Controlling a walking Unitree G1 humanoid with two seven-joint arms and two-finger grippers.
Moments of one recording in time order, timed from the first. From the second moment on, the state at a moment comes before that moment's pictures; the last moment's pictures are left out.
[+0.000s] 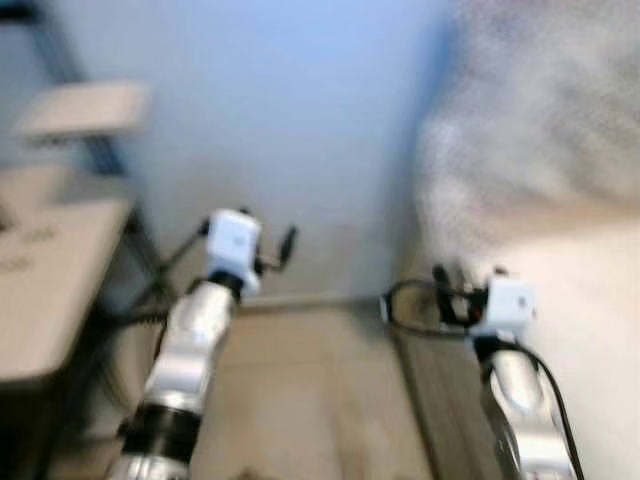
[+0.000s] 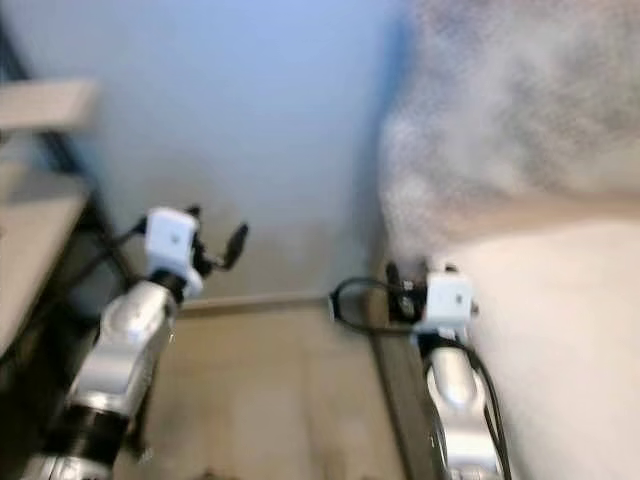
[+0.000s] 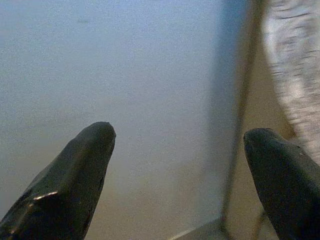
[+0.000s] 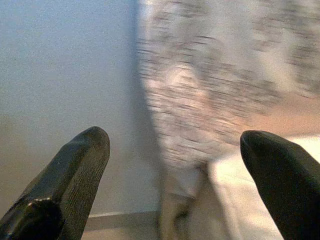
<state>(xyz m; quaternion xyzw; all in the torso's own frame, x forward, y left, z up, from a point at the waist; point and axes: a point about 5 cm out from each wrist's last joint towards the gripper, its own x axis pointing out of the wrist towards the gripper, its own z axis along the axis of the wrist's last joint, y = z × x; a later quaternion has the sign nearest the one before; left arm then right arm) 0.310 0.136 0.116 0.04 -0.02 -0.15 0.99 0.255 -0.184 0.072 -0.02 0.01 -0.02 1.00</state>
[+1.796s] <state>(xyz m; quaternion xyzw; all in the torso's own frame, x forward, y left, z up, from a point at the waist) 0.302 0.137 0.112 0.01 -0.06 -0.17 0.98 0.225 -0.213 0.063 -0.04 -0.01 -0.10 0.99</state>
